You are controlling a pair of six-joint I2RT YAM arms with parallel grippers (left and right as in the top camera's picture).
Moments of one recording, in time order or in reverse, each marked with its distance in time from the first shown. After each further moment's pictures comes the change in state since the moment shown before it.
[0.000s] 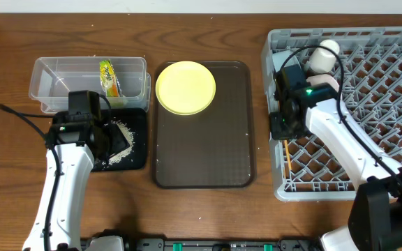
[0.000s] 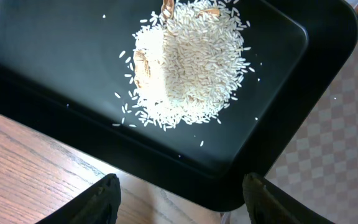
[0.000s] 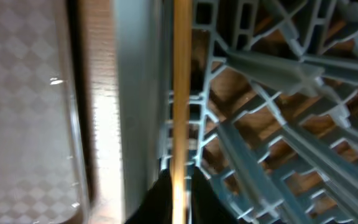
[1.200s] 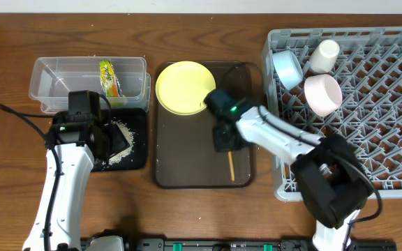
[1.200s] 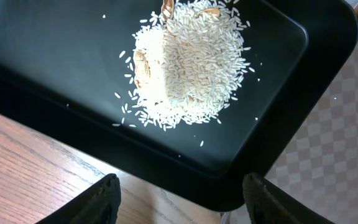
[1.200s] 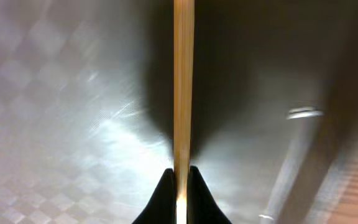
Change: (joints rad) left arm 0.000 0.000 0.000 0.000 0.000 0.000; right arm 0.339 0.280 0.112 0.148 -0.093 0.326
